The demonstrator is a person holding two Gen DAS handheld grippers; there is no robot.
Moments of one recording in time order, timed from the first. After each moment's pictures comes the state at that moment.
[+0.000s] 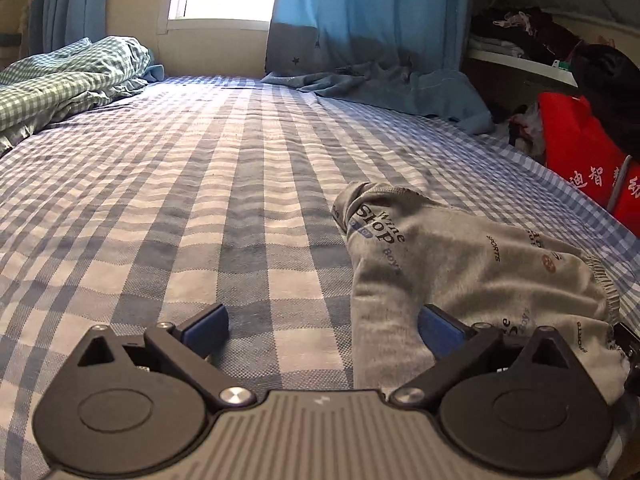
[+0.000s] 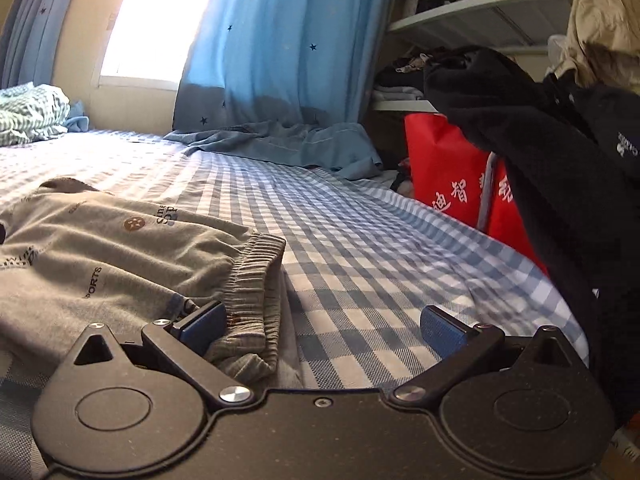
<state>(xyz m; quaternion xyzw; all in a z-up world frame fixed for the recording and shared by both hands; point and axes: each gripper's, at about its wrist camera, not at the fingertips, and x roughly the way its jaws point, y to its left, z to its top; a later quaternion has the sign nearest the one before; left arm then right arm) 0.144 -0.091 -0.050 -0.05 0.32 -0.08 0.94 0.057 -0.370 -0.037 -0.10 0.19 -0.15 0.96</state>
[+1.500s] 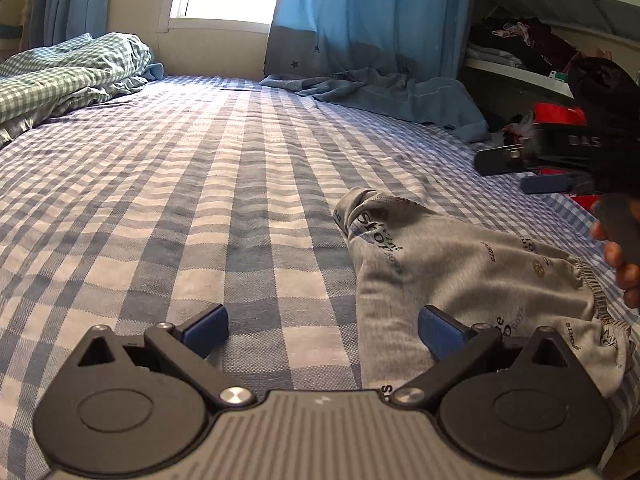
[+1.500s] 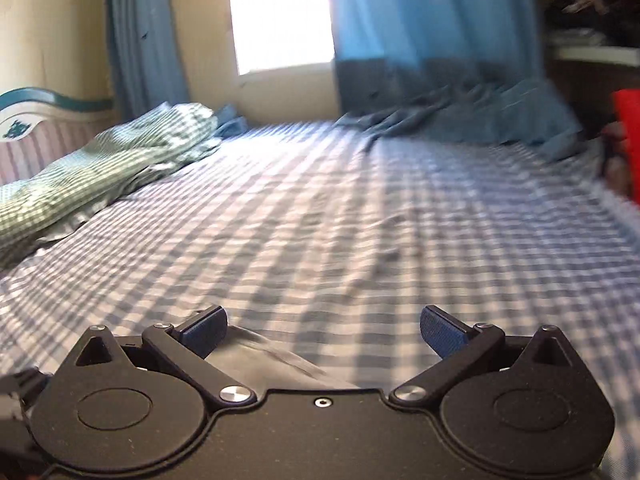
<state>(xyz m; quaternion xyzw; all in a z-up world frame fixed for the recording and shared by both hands) 0.143 -0.080 -0.048 -0.07 0.32 -0.10 0.94 0.240 -0.322 0.050 0.01 0.31 0.16 0.94</state>
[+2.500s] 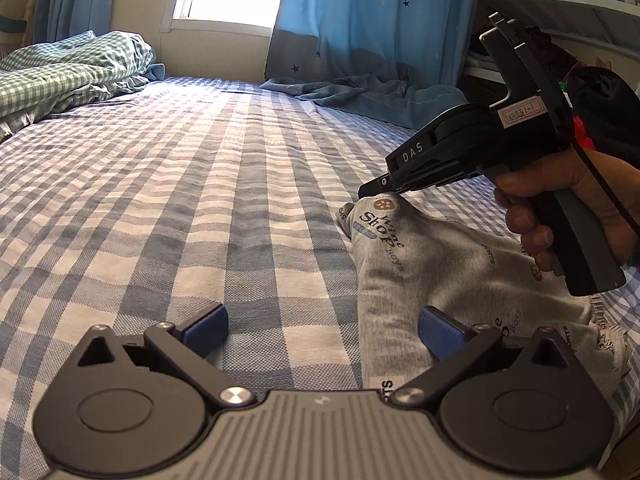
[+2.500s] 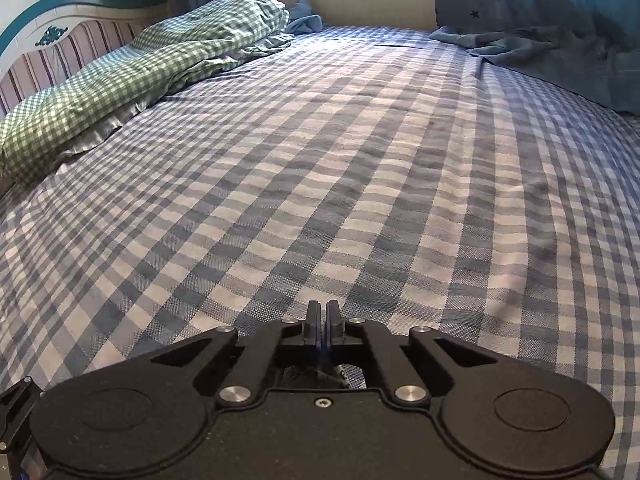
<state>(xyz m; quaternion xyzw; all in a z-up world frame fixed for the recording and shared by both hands) 0.139 -0.078 -0.051 -0.08 0.31 -0.10 0.94 0.331 -0.221 0.017 -0.05 0.42 0.24 0.87</state>
